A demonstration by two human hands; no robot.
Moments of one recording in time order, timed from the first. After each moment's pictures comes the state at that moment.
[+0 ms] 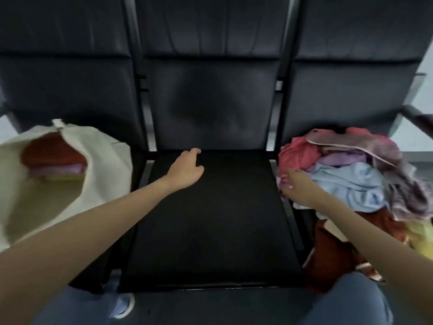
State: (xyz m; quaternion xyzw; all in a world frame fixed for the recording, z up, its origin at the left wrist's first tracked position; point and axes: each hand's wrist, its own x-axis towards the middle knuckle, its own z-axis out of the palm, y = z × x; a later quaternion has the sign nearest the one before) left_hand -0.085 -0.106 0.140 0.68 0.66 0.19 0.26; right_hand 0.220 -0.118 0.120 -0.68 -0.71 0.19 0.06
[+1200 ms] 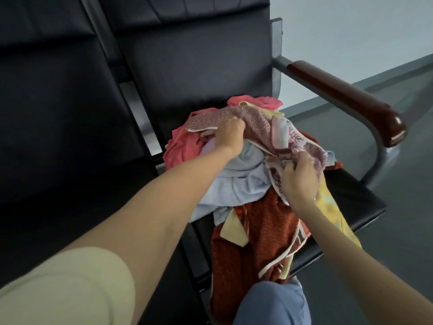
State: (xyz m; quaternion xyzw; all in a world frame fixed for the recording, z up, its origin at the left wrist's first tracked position) left_hand 0.401 0.047 0.064 0.87 0.44 0.21 0.04; right_hand 0.477 -0.134 0.070 -0.85 -0.32 0.06 0.40
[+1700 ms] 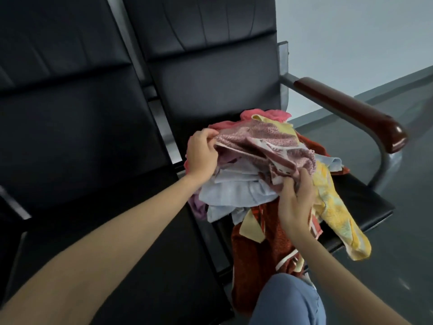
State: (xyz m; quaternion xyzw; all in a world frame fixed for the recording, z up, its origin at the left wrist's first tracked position) left_hand 0.272 -0.010 0.114 0.74 0.46 0.45 0.19; right_hand 0.393 -0.176 0.101 -0.65 -0.33 0.11 0.67
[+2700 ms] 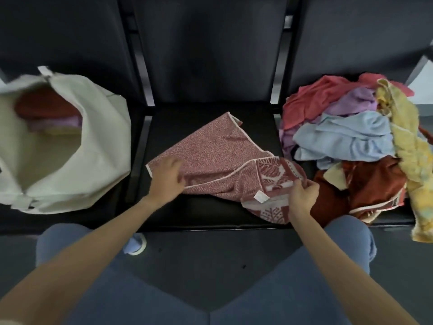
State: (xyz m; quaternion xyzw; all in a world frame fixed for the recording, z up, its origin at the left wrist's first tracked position) left_hand -0.132 -0.208 0.002 0.74 0.64 0.17 0.11; right_hand 0.189 -0.234 0.039 -0.79 -0.20 0.32 0.49
